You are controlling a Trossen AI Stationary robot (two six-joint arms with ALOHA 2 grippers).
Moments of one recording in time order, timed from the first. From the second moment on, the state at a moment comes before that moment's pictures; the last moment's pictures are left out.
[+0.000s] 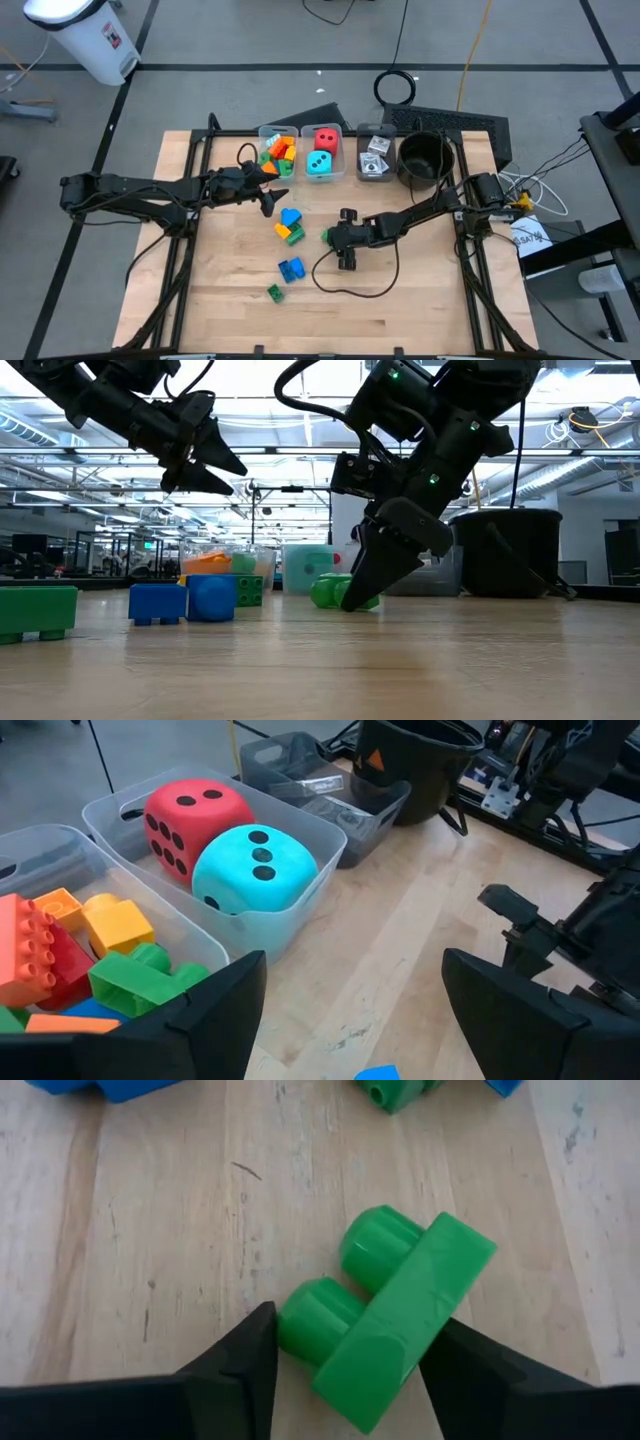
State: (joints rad) left arm 0.16 1.03 0.49 0.13 -0.23 -0.35; right arm 0.16 1.89 1.02 -0.10 0.20 0.12
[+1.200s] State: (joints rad) left arm 0.09 1.44 0.51 0.70 0.21 -0.55; right arm 0.28 1.74 1.02 -0.06 0.55 -0.18
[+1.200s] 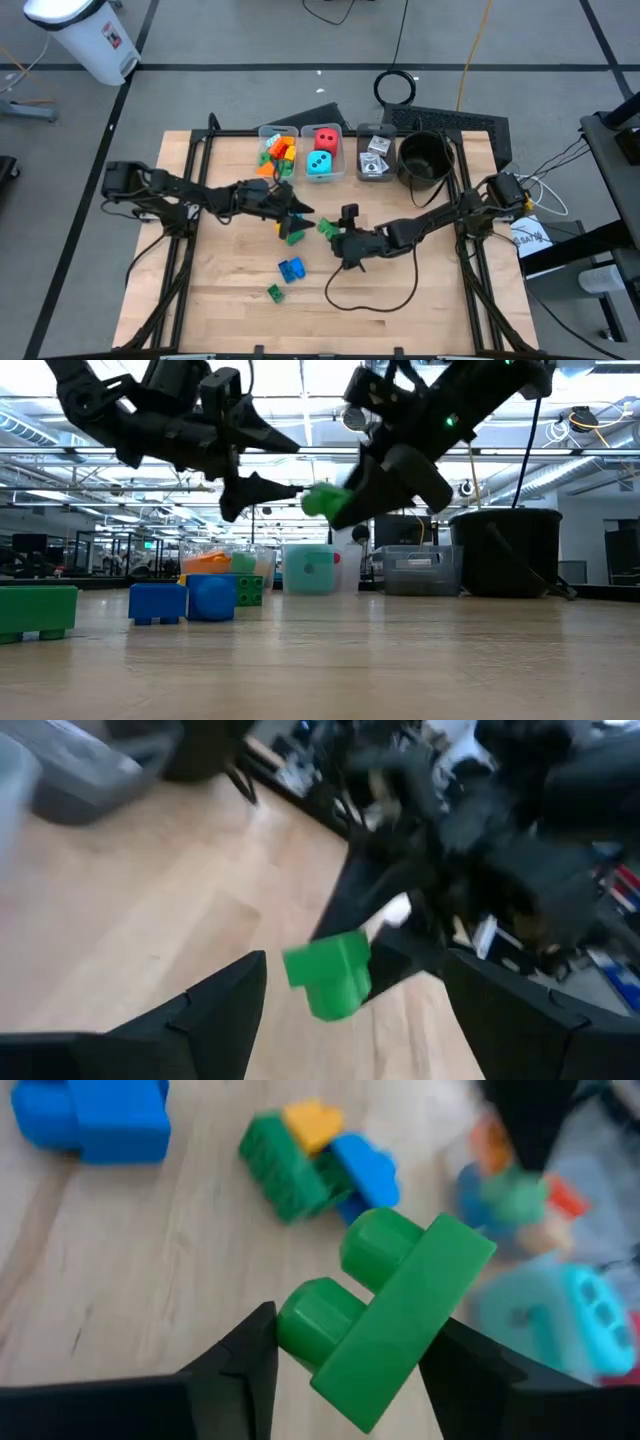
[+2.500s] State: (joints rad) left arm 0.26 1.41 0.73 0.32 0.30 -0.38; right arm 0.34 1.72 1.02 0.07 0.80 -0.19
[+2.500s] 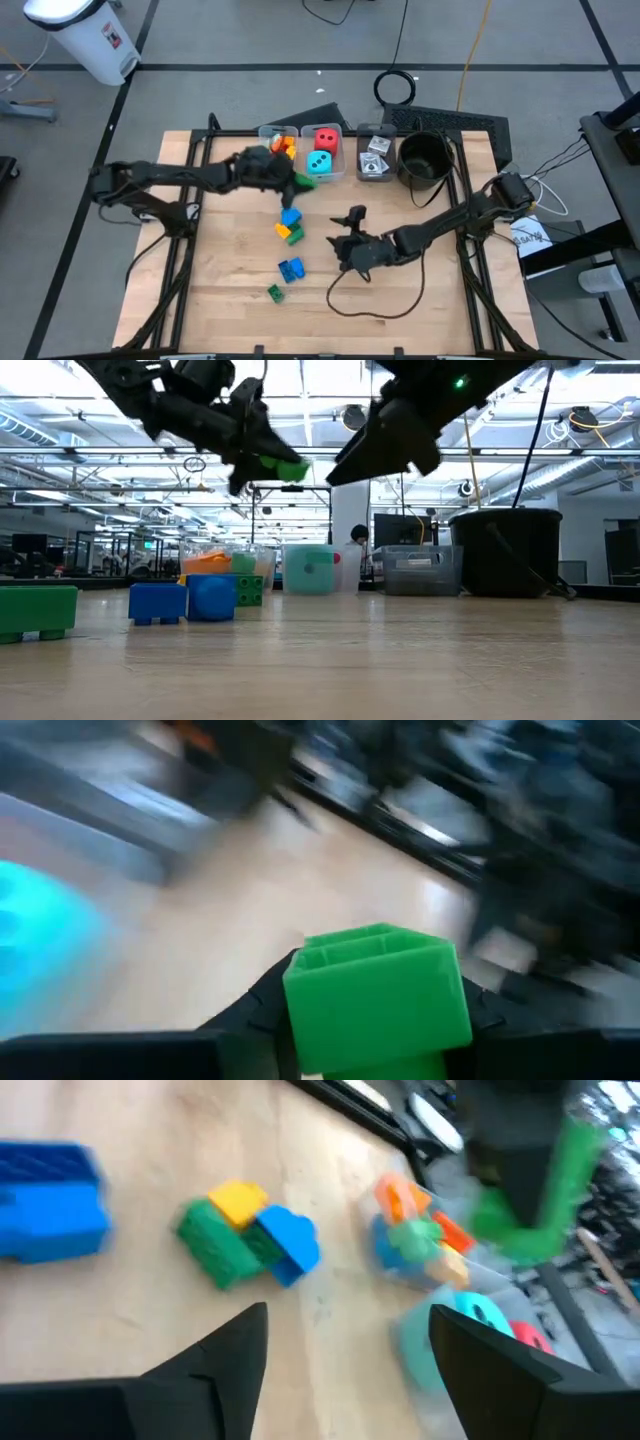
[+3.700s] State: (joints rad) left arm 0.57 1.37 0.73 -0.02 -0.20 -0.18; right arm 0.36 1.68 1.02 0.05 0.81 -0.17
